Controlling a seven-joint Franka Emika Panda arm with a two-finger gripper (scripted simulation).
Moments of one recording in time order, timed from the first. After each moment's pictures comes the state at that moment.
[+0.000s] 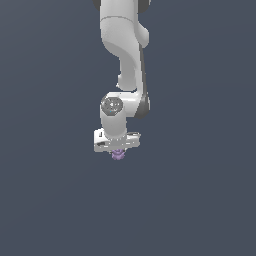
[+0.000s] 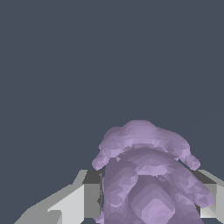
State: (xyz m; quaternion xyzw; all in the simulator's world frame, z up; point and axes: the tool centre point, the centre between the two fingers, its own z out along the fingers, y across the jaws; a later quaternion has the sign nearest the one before) arm 0.000 -0.049 0.053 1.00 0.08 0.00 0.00
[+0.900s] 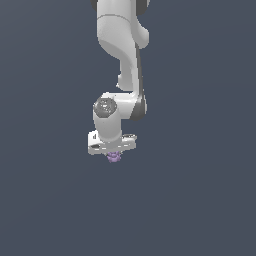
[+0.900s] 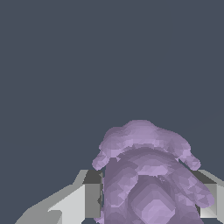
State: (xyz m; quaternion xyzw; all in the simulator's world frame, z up) arm 0.017 -0.067 0.063 1.00 0.08 0.00 0.00
